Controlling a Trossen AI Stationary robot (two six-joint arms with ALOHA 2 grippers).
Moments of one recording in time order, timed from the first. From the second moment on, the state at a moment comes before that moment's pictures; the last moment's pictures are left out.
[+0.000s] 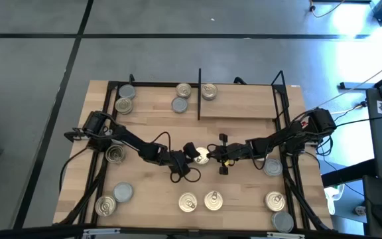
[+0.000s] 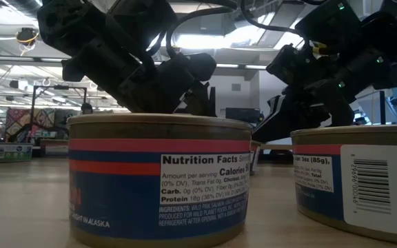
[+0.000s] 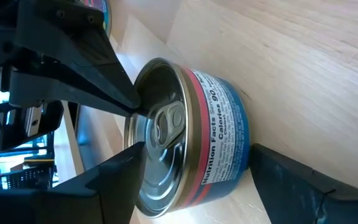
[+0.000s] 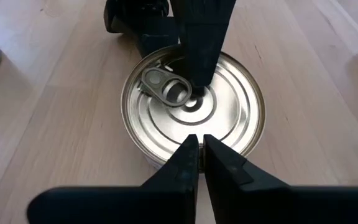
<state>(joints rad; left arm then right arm) -0.23 1.95 0.87 0.41 -0.42 1.04 0.21 1.68 0.53 0.52 0.22 0.05</state>
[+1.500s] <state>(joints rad) -0.21 1.96 0.87 0.50 -0.43 0.95 0.21 1.70 0.53 0.55 0.26 0.07</state>
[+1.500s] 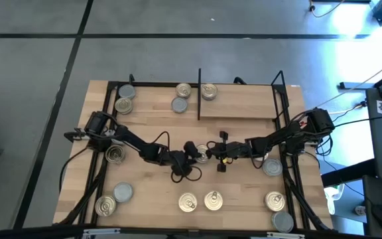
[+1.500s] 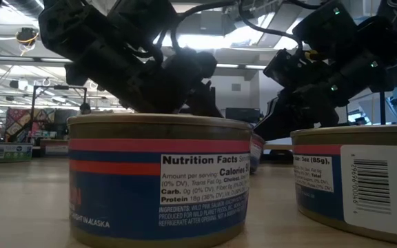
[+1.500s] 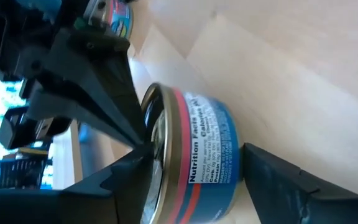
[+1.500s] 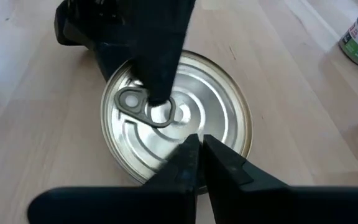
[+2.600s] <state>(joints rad) -0.17 1.96 0.87 0.45 -0.40 1.02 0.21 1.70 0.53 0.51 0.31 0.09</state>
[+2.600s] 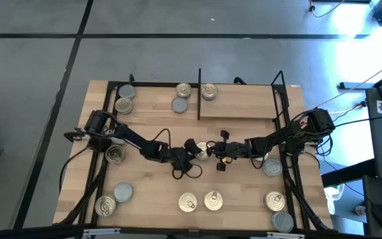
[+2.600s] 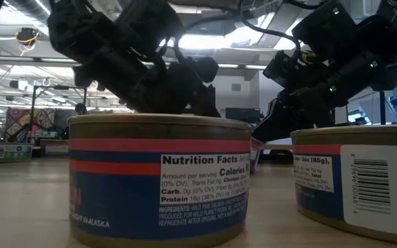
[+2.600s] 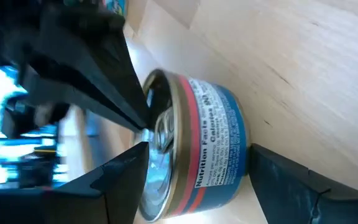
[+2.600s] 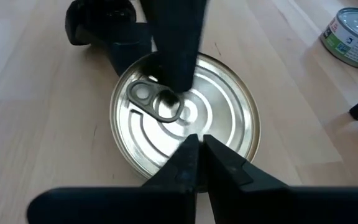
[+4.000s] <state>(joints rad) -0.22 1.98 0.86 0.60 -0.45 1.07 0.21 1.73 0.53 0.59 0.29 0.10</state>
